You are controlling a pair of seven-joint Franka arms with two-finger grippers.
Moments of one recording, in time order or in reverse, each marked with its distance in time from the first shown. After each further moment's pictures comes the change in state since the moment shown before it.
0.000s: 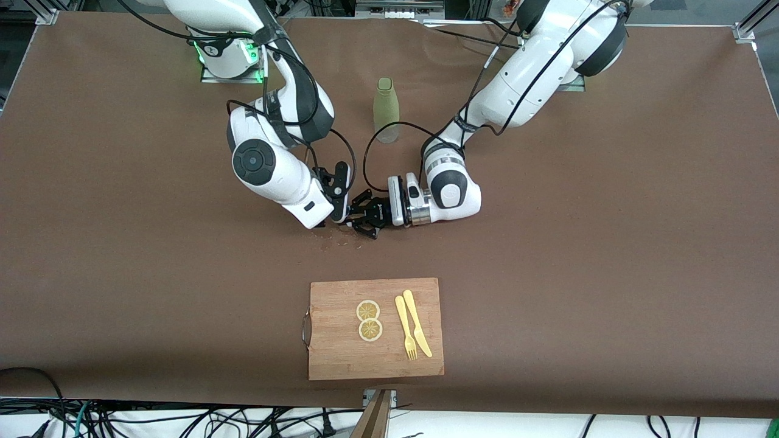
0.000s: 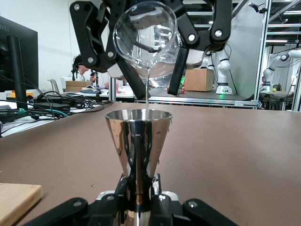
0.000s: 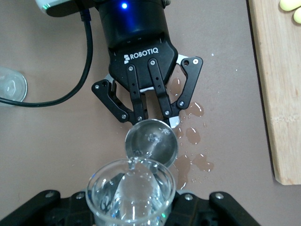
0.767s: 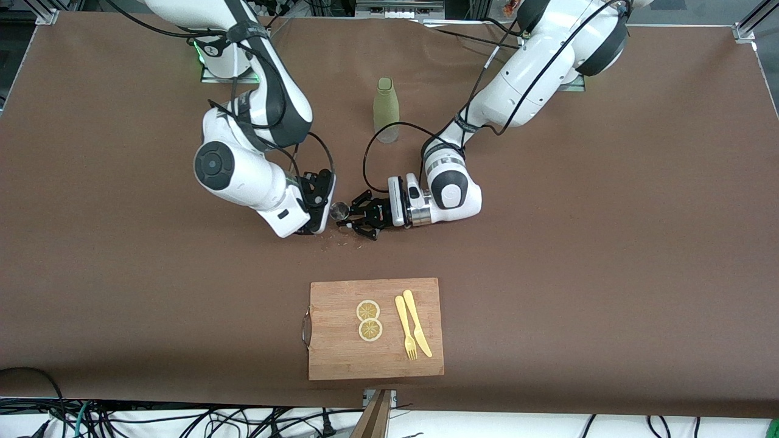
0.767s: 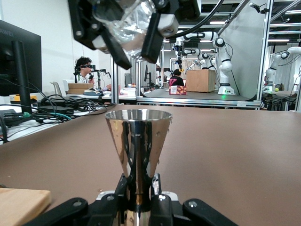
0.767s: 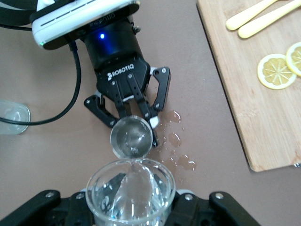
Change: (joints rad) left arm 0.010 -0.012 0.004 0.005 0.000 0.003 0.002; right arm -0.067 -0.038 -0.009 0.021 0.114 -0.015 0.016
